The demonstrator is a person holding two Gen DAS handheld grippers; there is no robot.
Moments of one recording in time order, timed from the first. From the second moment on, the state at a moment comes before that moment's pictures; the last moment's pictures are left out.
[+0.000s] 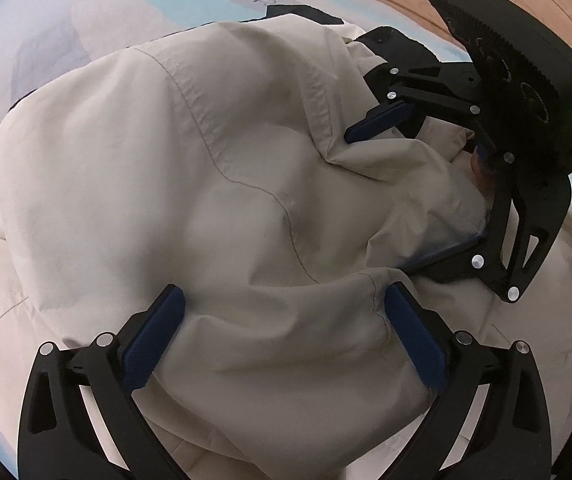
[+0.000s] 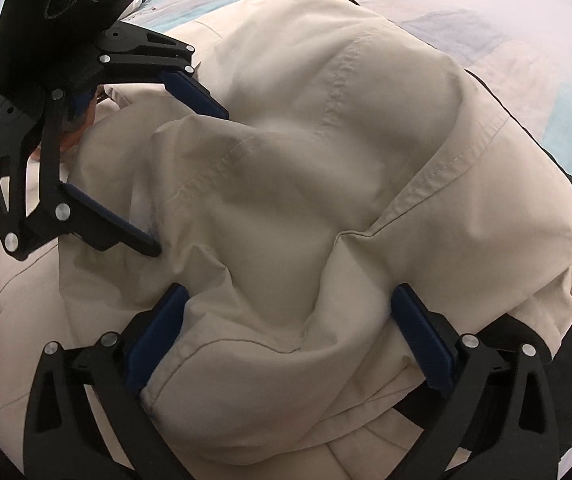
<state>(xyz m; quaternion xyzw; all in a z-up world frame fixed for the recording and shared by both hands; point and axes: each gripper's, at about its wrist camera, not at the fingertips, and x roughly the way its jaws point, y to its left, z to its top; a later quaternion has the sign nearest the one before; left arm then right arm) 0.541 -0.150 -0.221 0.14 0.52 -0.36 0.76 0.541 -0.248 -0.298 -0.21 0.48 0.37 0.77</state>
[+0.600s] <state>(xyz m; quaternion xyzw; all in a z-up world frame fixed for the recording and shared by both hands) 0.485 -0.154 -0.165 0.16 0.51 -0.24 0.81 0.453 -0.263 -0.224 -0.11 0.44 0.16 0.88</state>
